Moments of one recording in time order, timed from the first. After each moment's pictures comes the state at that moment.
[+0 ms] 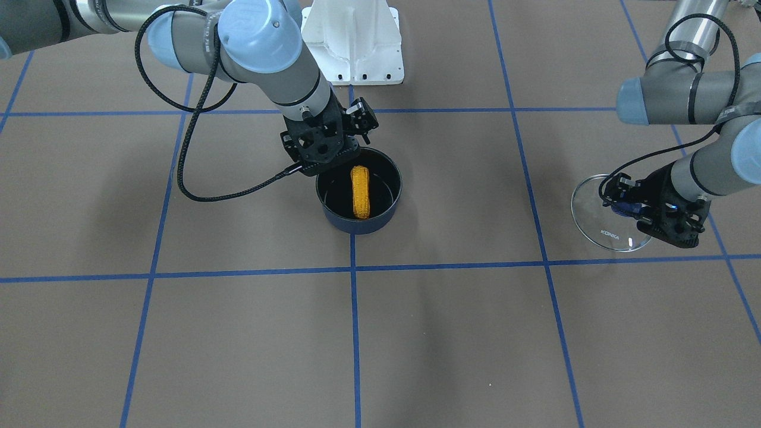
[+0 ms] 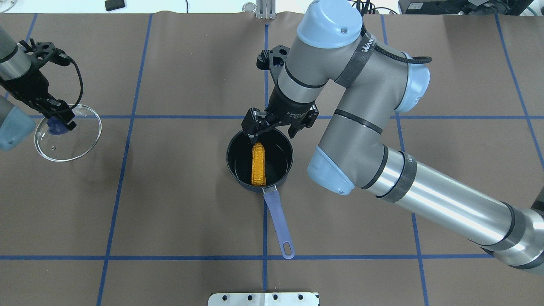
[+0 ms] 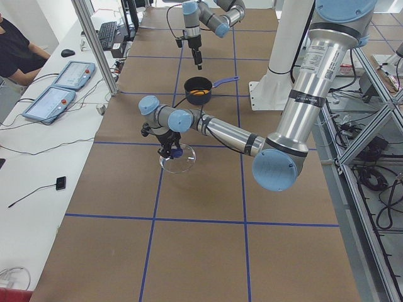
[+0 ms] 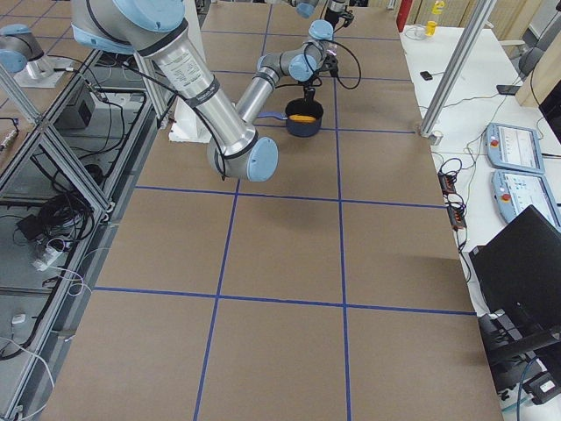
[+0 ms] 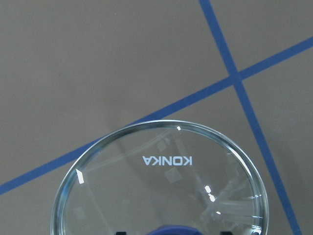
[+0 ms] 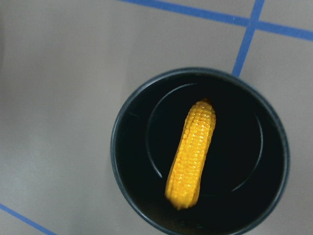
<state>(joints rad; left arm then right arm) -1.09 -1.87 -1.58 -1.48 -2.39 -0.06 0.68 -0.77 1.66 -1.59 2.25 0.89</state>
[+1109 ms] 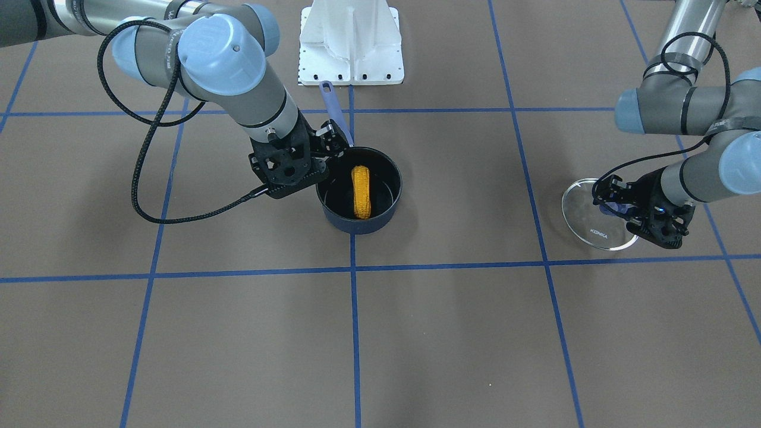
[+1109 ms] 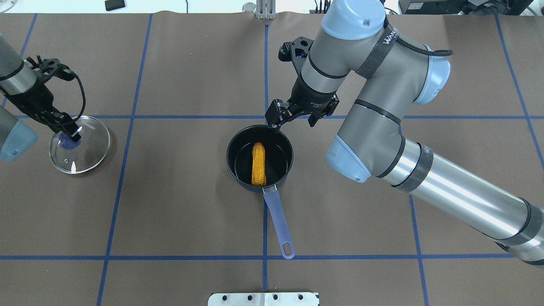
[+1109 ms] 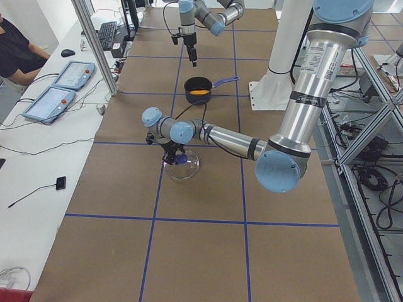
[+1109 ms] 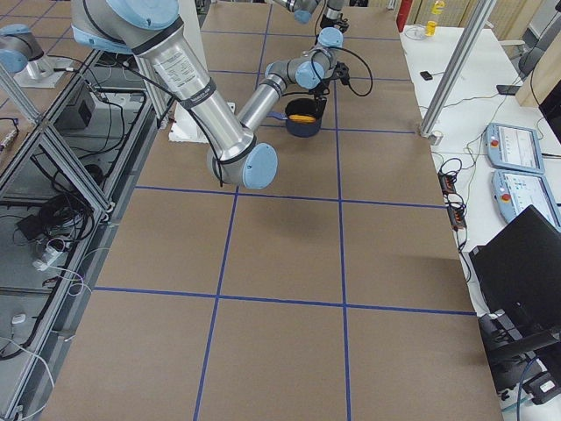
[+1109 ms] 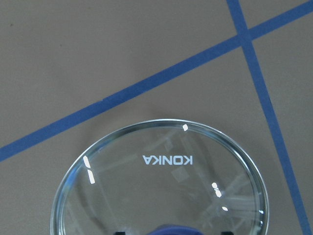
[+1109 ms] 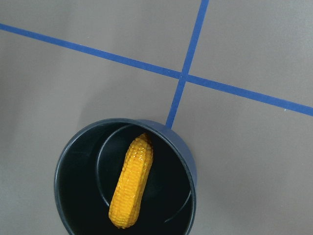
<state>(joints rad) -1.06 -1.85 -1.51 -1.59 -2.42 -0.07 0.72 -0.82 1.65 -1.59 2.24 0.78</state>
